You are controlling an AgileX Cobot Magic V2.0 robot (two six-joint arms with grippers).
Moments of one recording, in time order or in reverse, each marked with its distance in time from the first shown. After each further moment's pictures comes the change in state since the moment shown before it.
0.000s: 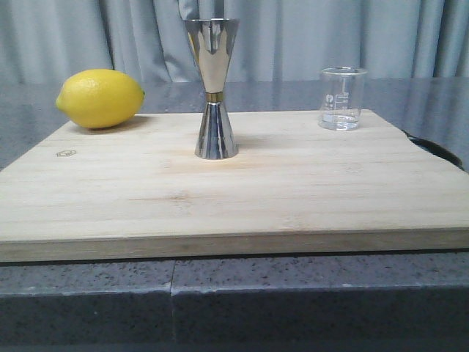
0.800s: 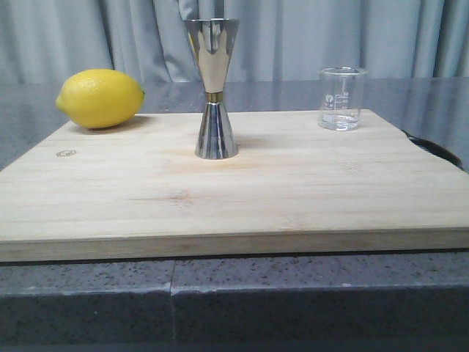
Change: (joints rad) left arm 0.000 0.000 0.000 0.000 -0.075 -0.002; right arm 0.000 0.000 0.000 0.000 -0.049 0.000
